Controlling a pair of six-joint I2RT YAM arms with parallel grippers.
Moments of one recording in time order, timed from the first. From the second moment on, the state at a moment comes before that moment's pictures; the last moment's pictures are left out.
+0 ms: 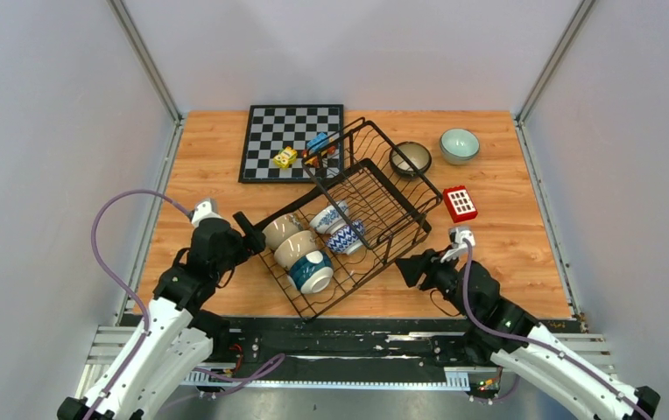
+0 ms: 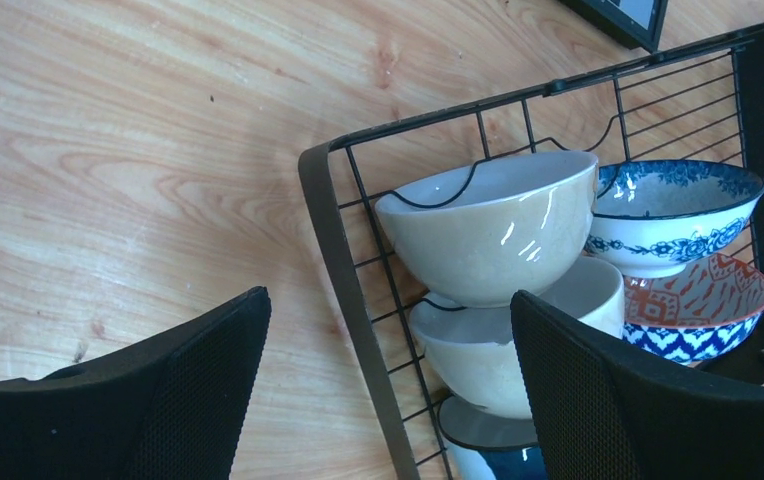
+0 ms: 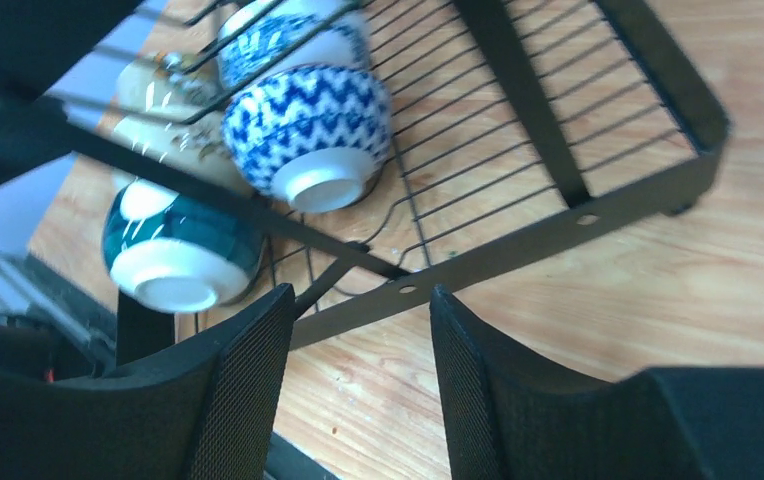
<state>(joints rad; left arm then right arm) -0.37 0.58 0.53 -0.57 -0.26 -0.73 0.82 0.24 0.21 -0.20 0.26 0.61</state>
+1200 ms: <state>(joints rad) -0.37 0.58 0.52 -0.61 -0.25 -0.81 1.09 0.72 0.26 0.33 0.53 0.08</state>
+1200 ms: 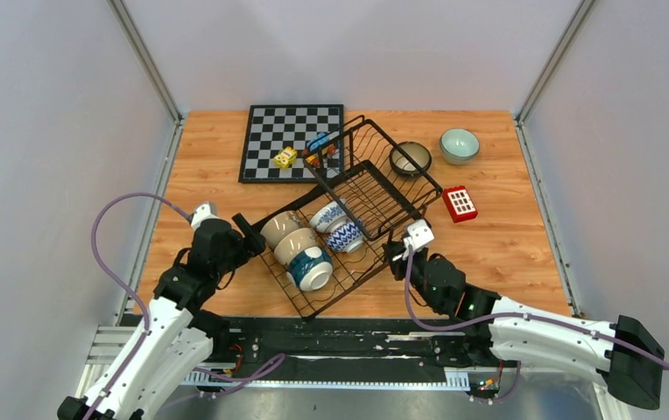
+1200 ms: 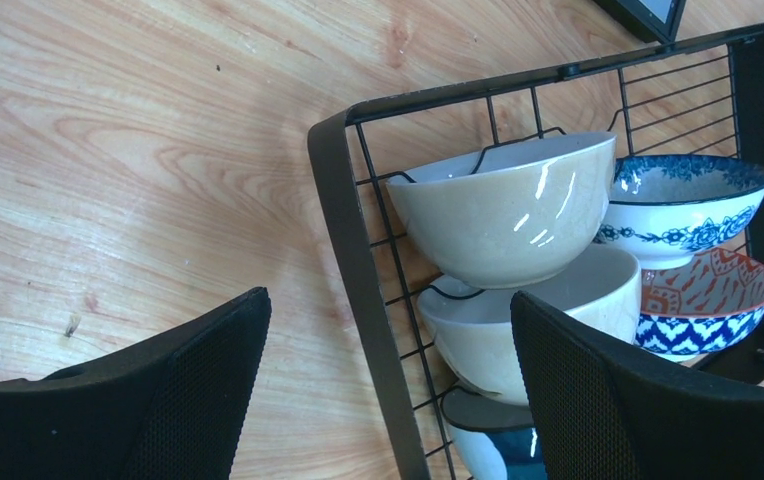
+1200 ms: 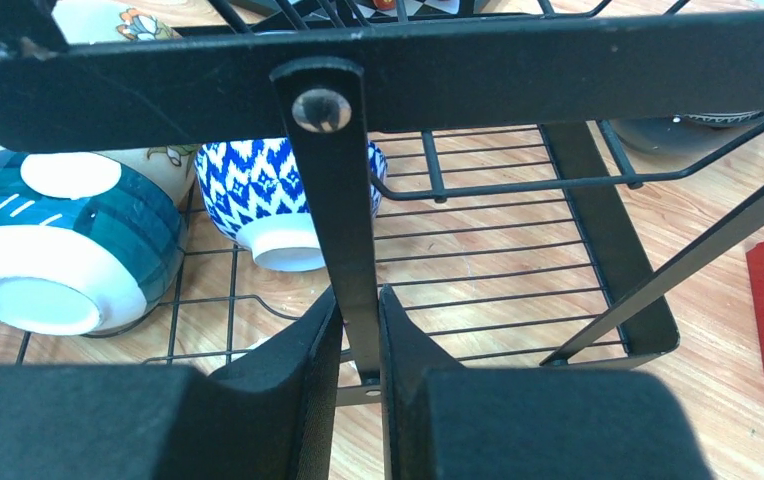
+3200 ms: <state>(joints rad) -0.37 0.69 0.57 -0.45 -0.06 -0.55 0.63 0.77 0.45 -0.02 0.40 0.16</state>
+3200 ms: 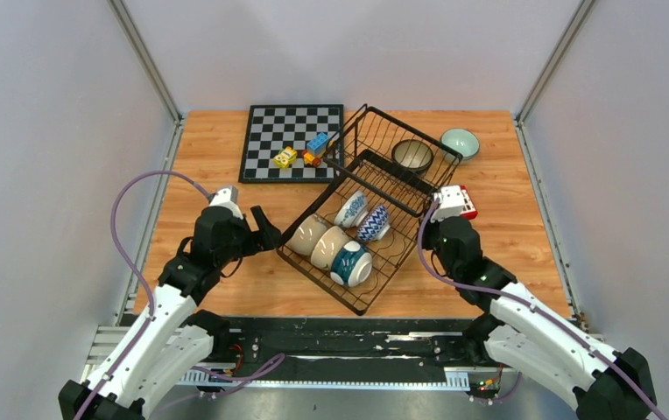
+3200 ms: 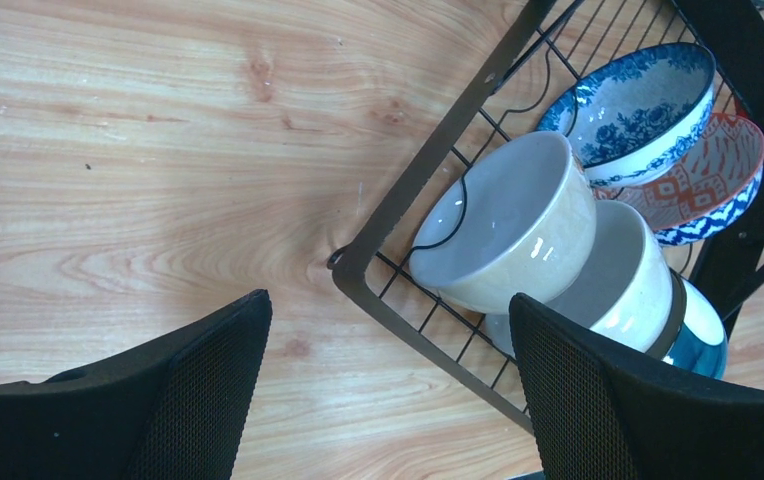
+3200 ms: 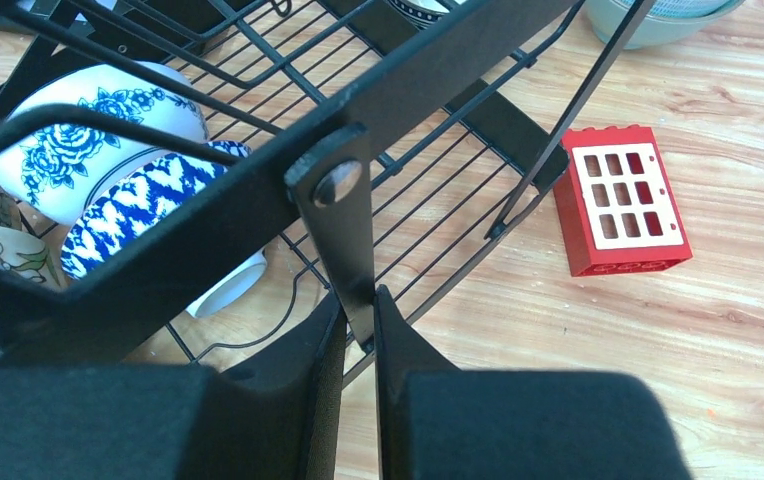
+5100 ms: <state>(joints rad) -0.65 1.00 0.69 -0.19 0.49 -0.52 0.59 0.25 0.26 -0.40 -0.20 0.64</state>
